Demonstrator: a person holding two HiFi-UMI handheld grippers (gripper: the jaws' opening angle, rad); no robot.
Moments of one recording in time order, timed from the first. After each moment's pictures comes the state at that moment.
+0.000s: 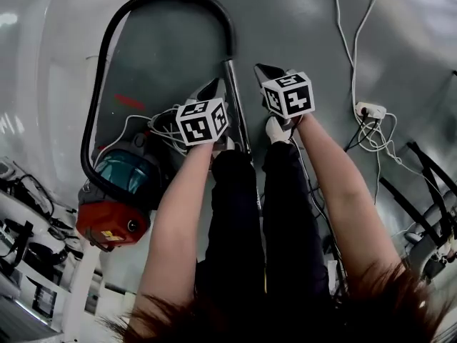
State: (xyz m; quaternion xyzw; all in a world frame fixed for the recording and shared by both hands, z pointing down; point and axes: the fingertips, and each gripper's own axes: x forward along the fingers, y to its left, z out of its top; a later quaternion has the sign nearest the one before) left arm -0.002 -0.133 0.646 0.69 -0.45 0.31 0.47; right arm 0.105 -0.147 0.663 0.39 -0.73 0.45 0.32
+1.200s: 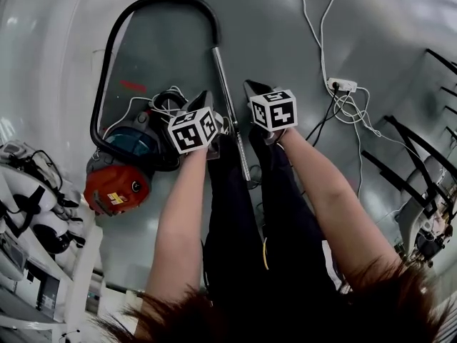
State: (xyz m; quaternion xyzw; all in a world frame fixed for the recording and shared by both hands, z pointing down) left arm -0.014 -0.061 0.483 0.65 -0.46 0.32 0.51; right arm 0.105 -0.059 0.498 0.42 -0.69 0.50 0.31
